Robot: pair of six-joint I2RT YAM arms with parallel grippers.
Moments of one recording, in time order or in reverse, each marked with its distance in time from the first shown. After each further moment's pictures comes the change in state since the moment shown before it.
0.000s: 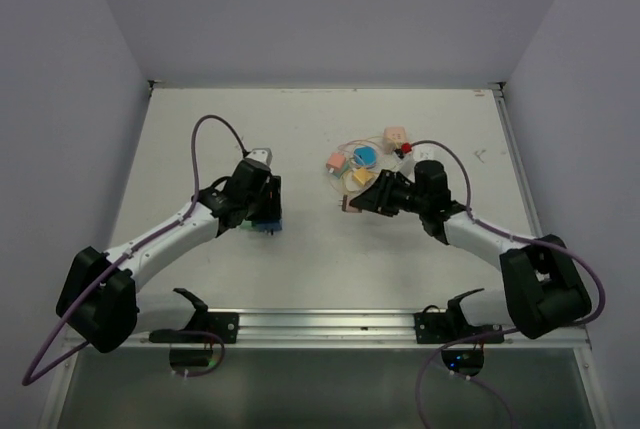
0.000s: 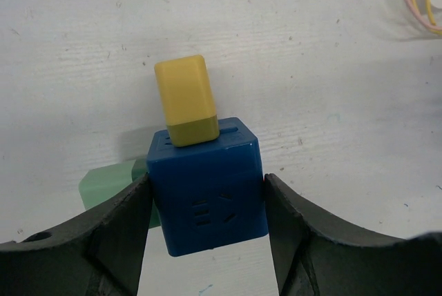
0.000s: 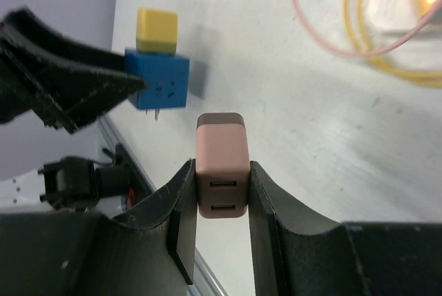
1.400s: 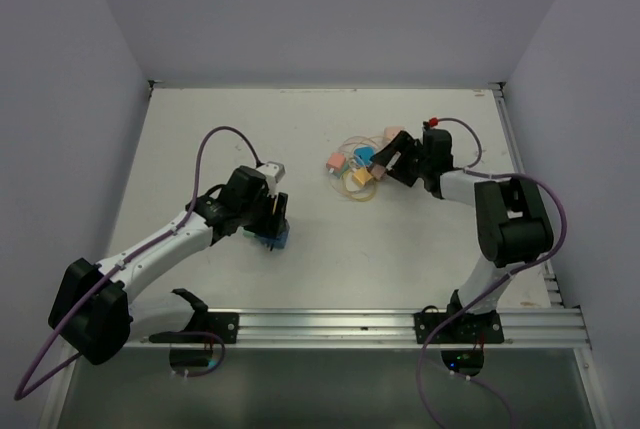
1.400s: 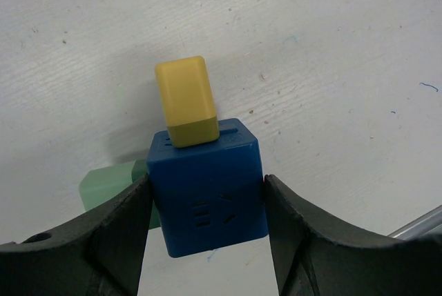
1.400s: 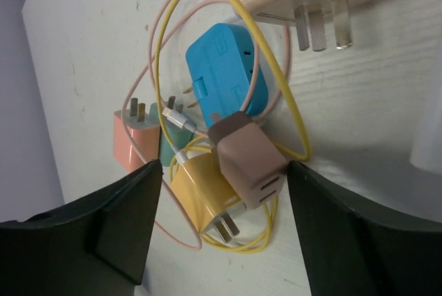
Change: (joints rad) left arm -0.001 -0.075 -0.051 -0.019 0.231 0.208; right arm -0.252 0.417 0.336 -0.019 0.248 0.063
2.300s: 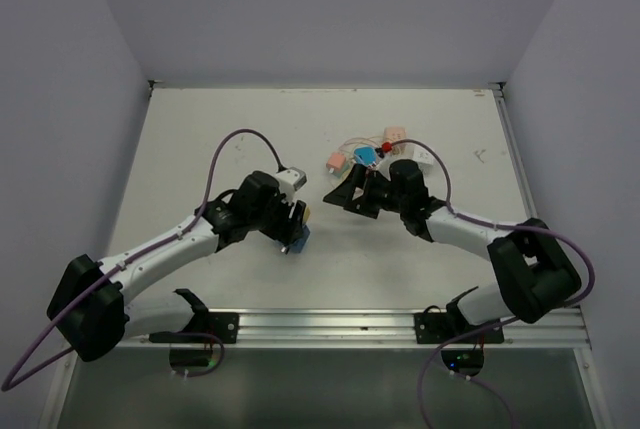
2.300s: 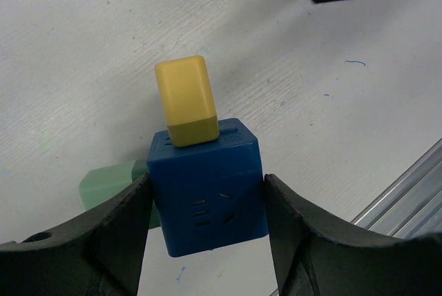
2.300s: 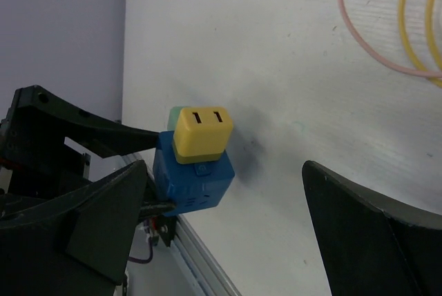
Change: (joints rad) left arm -0.119 0.003 0.001 0.092 0.070 0.056; right arm 0.353 -0.364 -0.243 0.012 -0.080 0.059
